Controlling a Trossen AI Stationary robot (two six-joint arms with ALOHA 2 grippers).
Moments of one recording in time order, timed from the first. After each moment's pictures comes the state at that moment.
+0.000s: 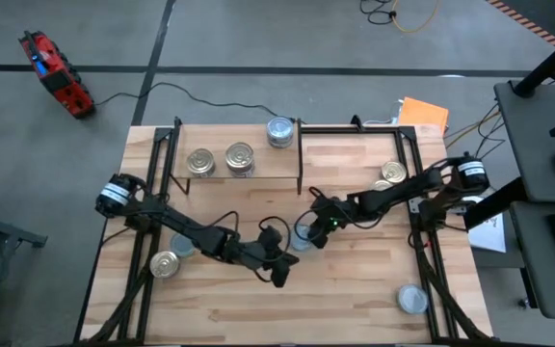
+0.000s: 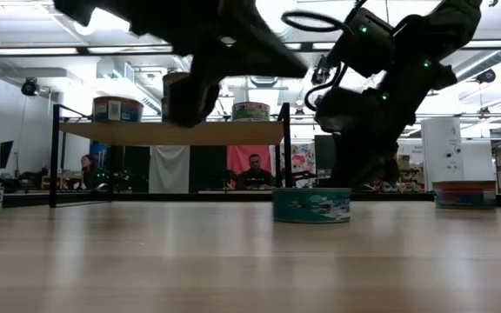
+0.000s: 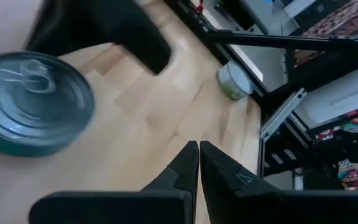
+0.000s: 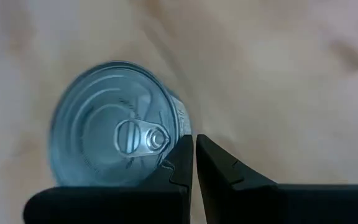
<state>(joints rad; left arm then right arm) -0.39 1.80 1.02 0.32 -0.34 -0.99 0.05 1.64 0.73 0.00 0.03 0.69</state>
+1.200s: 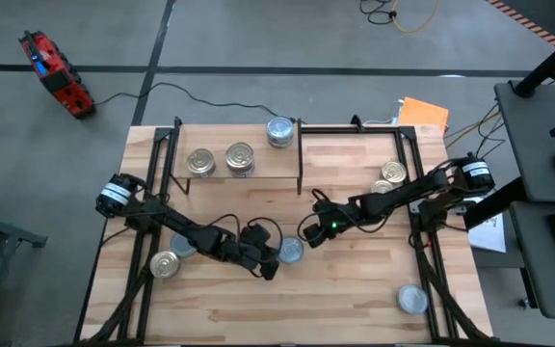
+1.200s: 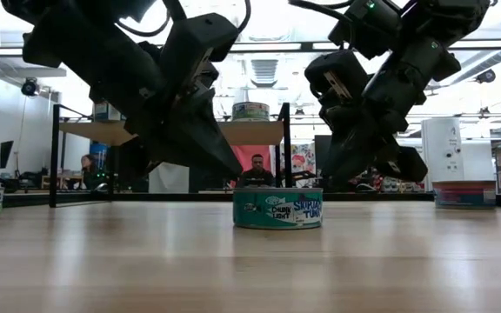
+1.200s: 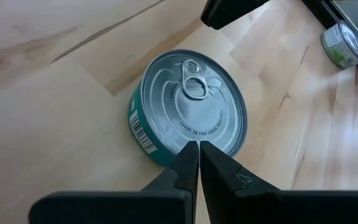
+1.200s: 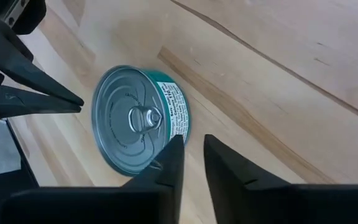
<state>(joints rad) -0.38 1.80 0.87 0.20 -0.40 -1.05 0.10 1.60 0.75 0.01 -0.09 1.16</state>
